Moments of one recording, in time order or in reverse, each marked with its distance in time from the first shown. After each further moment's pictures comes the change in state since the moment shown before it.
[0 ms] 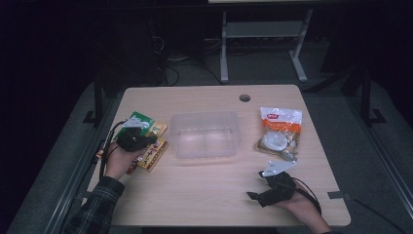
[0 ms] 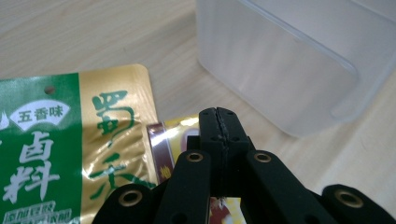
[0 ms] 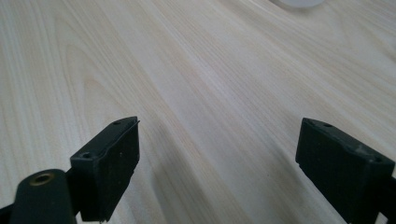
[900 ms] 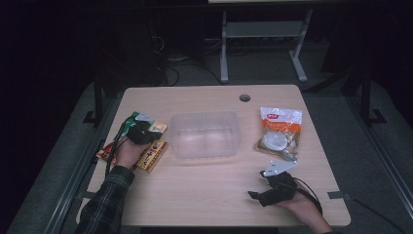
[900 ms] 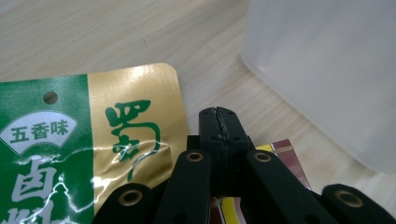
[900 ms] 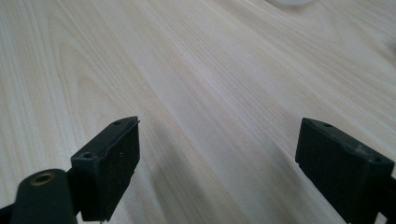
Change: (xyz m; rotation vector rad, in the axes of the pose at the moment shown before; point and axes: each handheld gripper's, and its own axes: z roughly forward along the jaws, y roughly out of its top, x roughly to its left) left arm 0.016 0.007 0.042 0.085 0.026 -0.020; right arm -0.001 -0.002 -0.002 0.002 -0.015 0.012
